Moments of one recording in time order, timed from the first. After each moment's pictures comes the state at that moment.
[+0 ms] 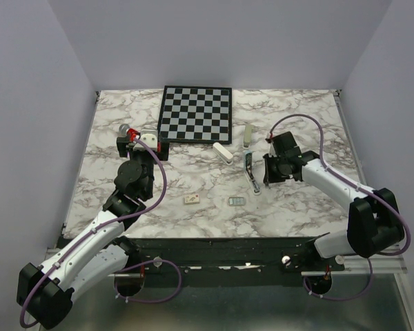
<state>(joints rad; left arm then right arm) -0.58 0.79 0.56 0.37 -0.62 0.24 0.39 1.41 0.89 -0.54 -0.04 0.24</state>
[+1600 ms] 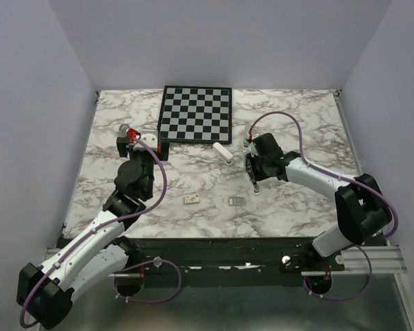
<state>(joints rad) -0.58 0.79 0.56 0.37 -0.62 0.25 0.54 1.54 0.92 -0.35 0.05 0.15</state>
